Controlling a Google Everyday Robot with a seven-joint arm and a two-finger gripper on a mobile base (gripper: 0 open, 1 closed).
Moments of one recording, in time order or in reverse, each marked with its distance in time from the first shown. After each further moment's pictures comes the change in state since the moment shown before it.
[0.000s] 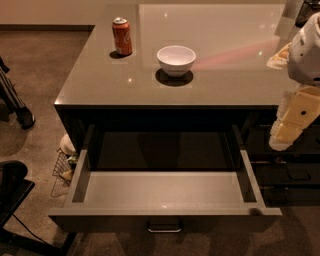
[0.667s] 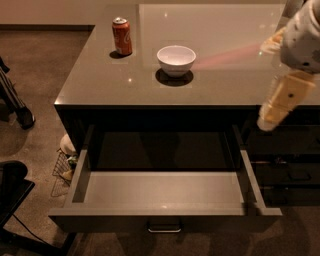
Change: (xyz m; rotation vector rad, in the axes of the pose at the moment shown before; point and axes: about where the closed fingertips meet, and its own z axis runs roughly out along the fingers) arm -0.015 -0.033 0.001 0.061 -0.071 -0.009
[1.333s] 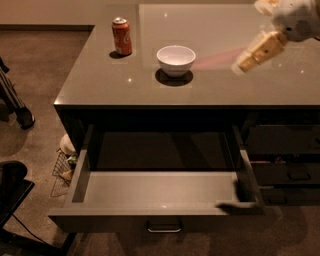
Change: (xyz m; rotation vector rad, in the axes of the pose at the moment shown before) arm -0.040 -0.128 0.016 0.195 -0.436 0.076
